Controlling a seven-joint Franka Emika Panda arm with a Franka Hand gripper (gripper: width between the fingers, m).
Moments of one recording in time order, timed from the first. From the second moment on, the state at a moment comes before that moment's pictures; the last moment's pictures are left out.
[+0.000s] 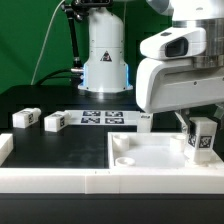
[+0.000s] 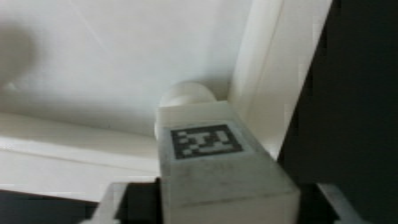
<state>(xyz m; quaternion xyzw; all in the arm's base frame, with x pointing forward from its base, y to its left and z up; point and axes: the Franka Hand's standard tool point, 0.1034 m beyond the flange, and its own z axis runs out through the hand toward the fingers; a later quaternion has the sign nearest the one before) 0.624 0.123 0.081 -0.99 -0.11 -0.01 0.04</state>
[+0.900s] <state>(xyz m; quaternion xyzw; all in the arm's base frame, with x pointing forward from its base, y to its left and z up) 0.624 0.117 0.079 -0.98 0.20 0.00 0.05</state>
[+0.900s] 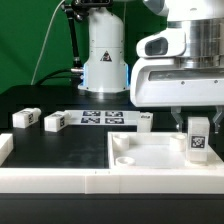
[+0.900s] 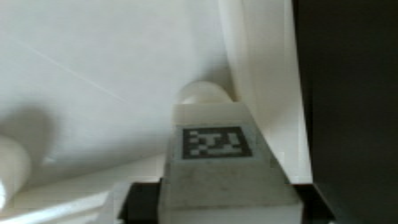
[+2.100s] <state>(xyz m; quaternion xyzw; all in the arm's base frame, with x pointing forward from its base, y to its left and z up) 0.621 0.125 0.078 -0.84 0.54 0.03 0.06</state>
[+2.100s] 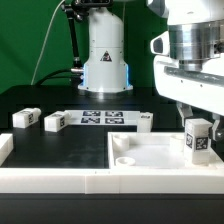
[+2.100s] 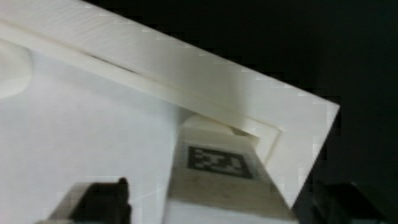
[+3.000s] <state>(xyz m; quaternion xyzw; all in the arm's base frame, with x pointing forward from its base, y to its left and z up) 0.624 0.124 0.079 -1.00 -0.01 0.01 0.04</state>
